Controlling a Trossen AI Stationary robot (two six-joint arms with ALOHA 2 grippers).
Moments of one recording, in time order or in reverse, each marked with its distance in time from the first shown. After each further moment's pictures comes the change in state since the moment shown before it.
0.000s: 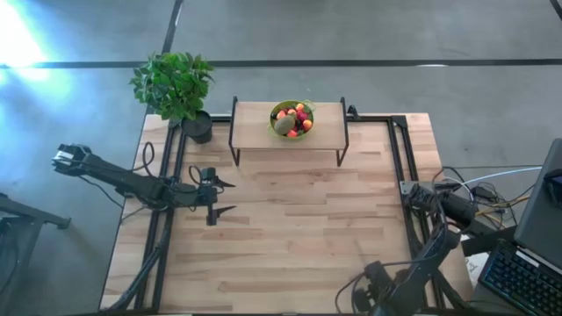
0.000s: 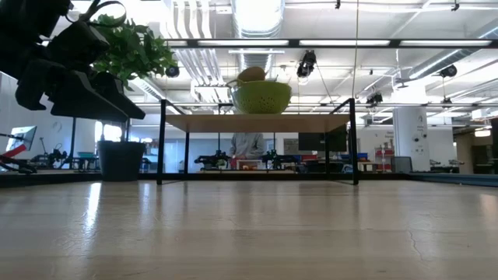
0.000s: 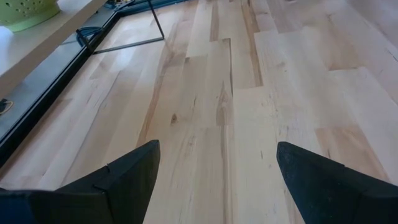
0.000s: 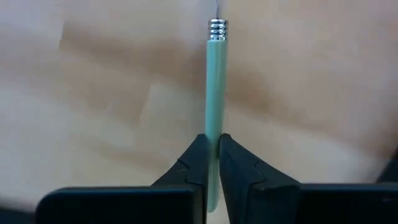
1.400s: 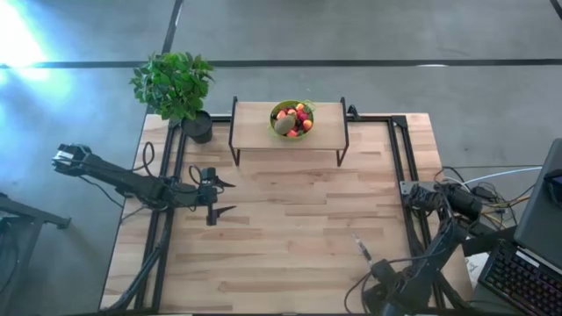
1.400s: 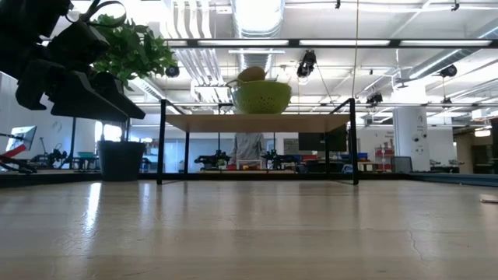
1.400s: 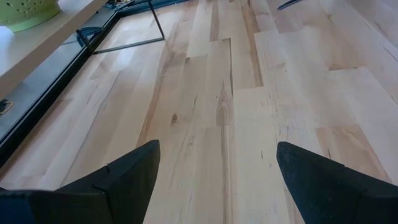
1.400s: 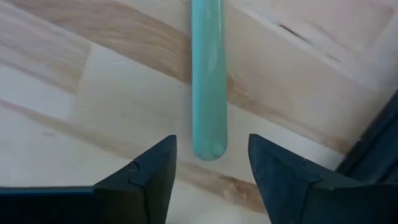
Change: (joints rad) left arm 0.000 0.000 0.000 0.000 0.000 0.000; right arm 0.046 -0.084 -0.105 0.046 -0.073 -0.049
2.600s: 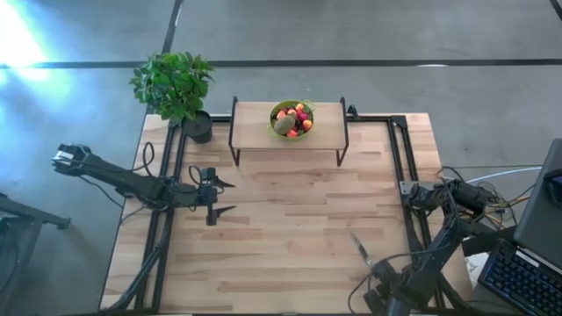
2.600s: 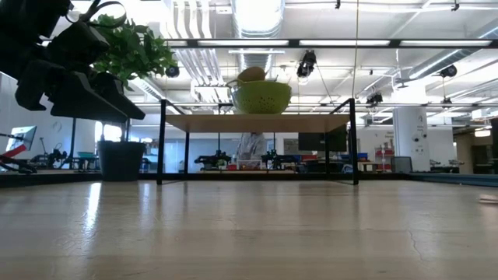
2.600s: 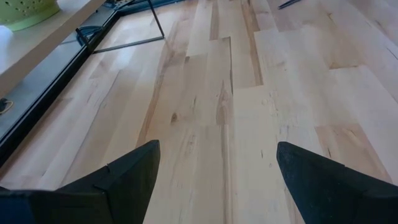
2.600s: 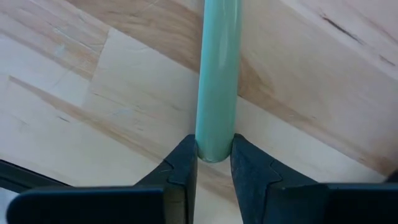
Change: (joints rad) left arm 0.000 0.000 0.000 -0.004 0.000 0.000; right arm 0.019 -0.037 -0.145 0.206 0.063 -0.017
